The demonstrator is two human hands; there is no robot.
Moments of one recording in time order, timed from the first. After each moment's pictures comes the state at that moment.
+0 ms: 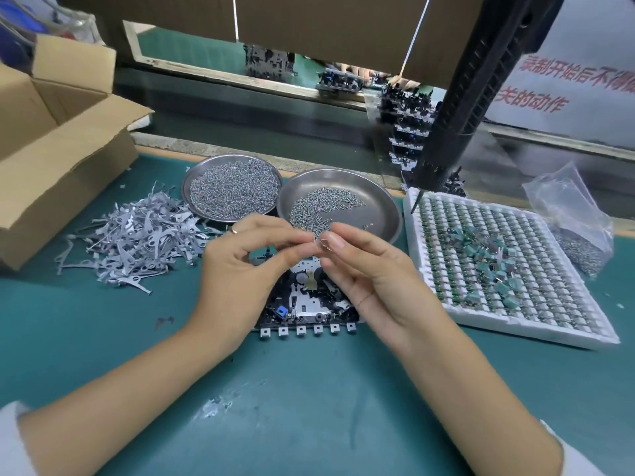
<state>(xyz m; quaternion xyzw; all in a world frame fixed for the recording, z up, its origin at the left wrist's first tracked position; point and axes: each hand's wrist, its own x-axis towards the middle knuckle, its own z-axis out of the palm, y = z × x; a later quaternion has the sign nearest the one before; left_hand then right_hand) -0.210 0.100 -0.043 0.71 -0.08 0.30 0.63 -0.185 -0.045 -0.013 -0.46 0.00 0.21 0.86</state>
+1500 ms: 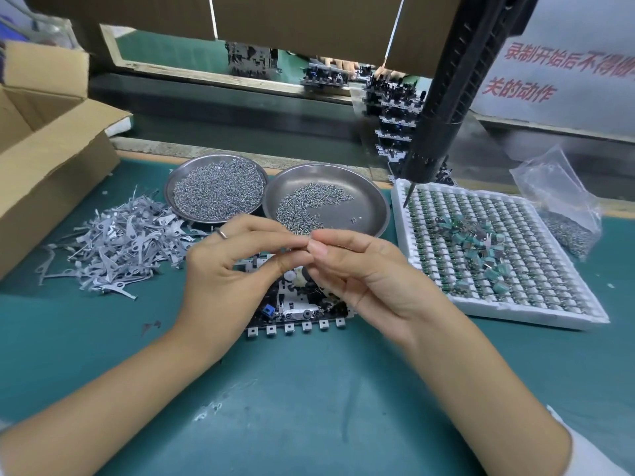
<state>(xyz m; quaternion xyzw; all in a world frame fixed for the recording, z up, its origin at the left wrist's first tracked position) -0.214 0.097 -0.041 0.76 -0.16 0.35 0.52 -0.186 -0.056 -0.007 -0.51 -0.02 0.27 0.82</state>
